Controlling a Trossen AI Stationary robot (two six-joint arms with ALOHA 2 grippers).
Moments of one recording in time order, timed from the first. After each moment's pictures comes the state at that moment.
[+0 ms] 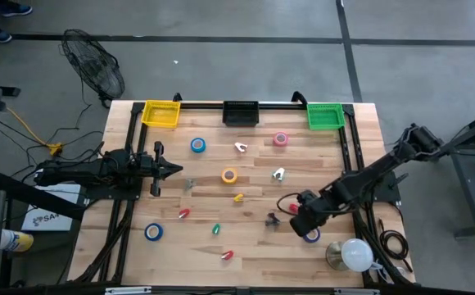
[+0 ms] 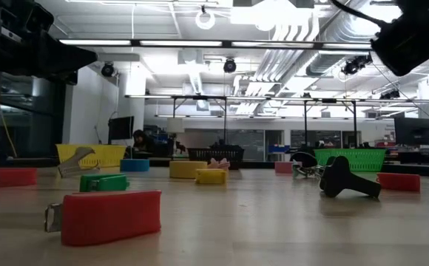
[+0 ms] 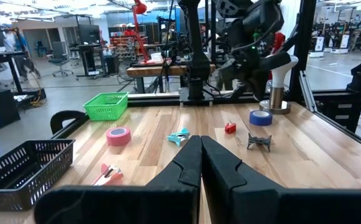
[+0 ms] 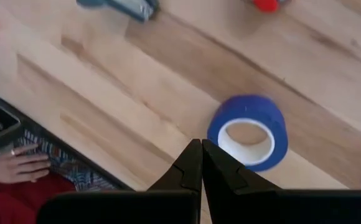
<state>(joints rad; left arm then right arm) 0.00 0.01 0.01 0.05 -0.04 0.05 0.53 1.34 0.82 -0.64 -0.17 1.62</state>
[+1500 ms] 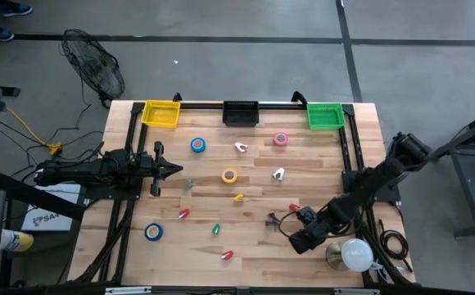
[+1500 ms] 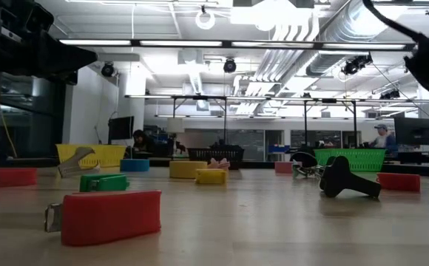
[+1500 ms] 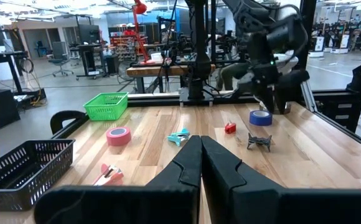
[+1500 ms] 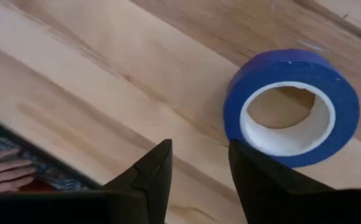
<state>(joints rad) 0.00 0.01 0.01 0.05 -0.04 0.05 0.68 1.54 0.82 -0.48 -0.13 1.80</state>
